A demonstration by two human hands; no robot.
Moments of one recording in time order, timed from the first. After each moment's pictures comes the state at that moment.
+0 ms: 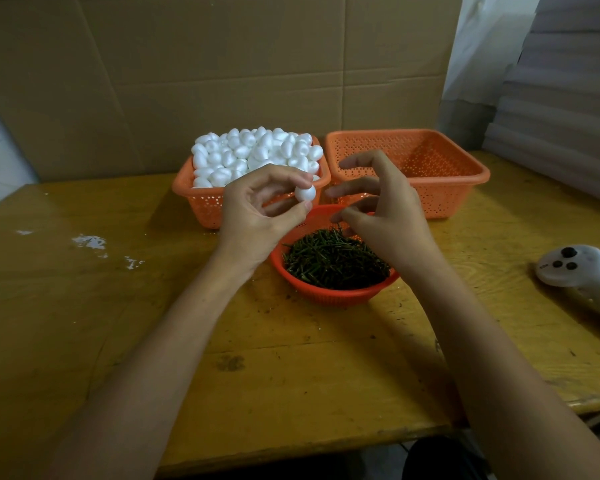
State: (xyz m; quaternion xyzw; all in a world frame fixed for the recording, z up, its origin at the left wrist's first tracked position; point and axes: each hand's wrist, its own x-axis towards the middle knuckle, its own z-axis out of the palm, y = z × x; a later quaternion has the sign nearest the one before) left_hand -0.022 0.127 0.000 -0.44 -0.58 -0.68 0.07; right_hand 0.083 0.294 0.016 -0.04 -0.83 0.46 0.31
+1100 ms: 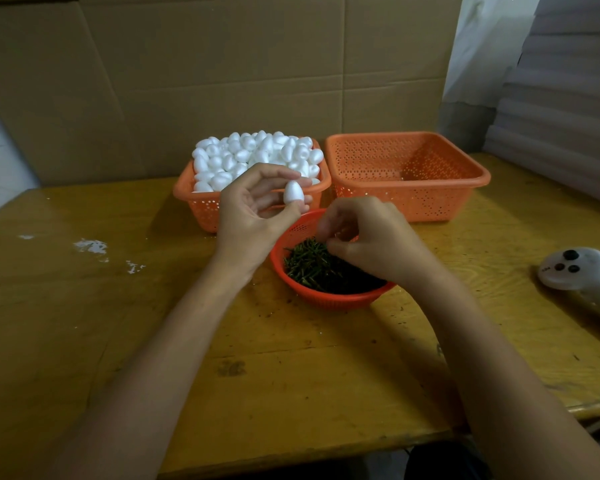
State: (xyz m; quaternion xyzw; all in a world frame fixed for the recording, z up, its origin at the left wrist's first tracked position) left_hand -0.023 0.126 0.001 -0.39 -0.59 -0.70 0.05; right_hand 0.081 0.291 0.014 -0.01 -0.93 0.31 0.21
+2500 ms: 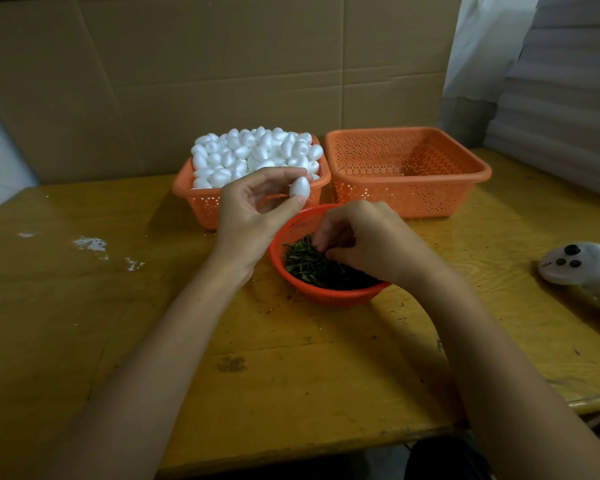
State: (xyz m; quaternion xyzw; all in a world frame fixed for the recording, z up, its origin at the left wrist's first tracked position) left_hand -0.024 0.126 0.002 -0.38 -0.61 -0.69 0.05; right_hand 0.084 0.293 0.014 0.03 -0.95 0.27 0.16
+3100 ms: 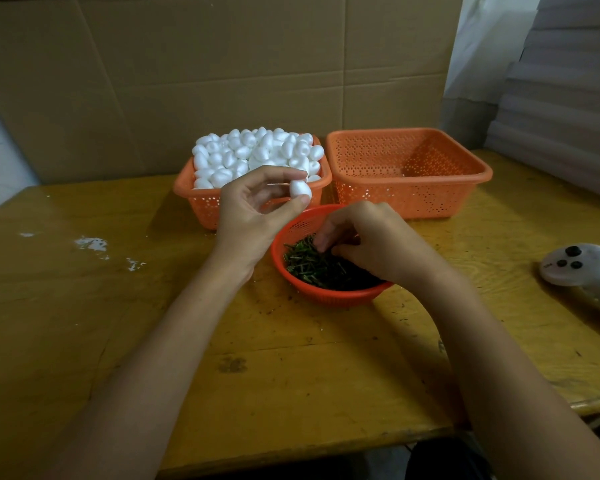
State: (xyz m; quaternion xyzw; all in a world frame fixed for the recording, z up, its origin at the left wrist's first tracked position) left_hand -0.024 0.125 0.001 -0.37 -0.61 -0.70 0.04; right_hand 0.085 0.294 0.015 0.03 -0.95 0.28 0.14
